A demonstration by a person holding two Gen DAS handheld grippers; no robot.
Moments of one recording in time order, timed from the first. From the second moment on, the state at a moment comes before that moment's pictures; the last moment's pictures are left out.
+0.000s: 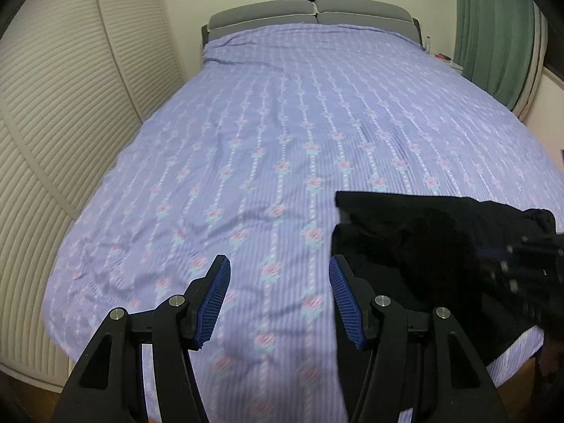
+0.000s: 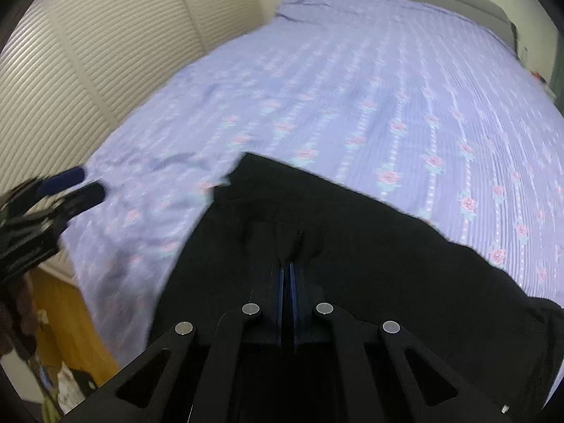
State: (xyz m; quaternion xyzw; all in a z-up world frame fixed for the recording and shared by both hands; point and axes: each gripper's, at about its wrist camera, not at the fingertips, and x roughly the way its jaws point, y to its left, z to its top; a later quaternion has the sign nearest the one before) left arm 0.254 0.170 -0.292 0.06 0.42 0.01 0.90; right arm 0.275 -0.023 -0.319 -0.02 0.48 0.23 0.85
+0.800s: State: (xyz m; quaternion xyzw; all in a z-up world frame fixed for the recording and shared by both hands) left arm 0.205 0.201 -0.307 0.07 0.44 0.04 0.89; right arm 0.163 0.090 -0.414 -0.10 0.55 0.36 0.75
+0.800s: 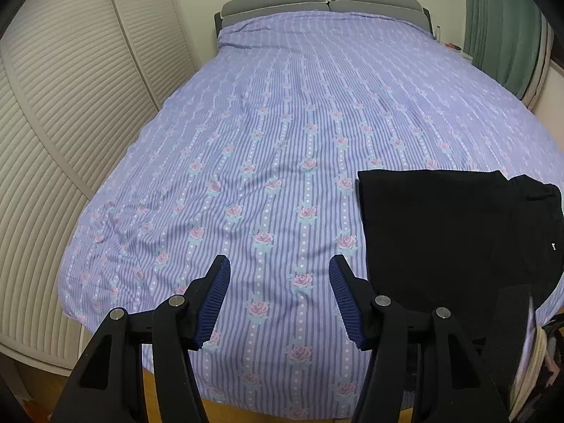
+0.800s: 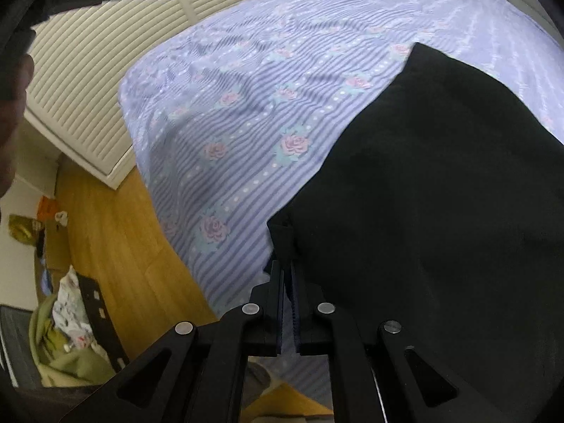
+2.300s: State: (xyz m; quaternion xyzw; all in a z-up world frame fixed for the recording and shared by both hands) left arm 0.371 -0.120 -0.397 0.24 0.47 -0.42 0.73; right arm 0.321 -0.343 -0.372 -0.15 0.52 0.15 0.83
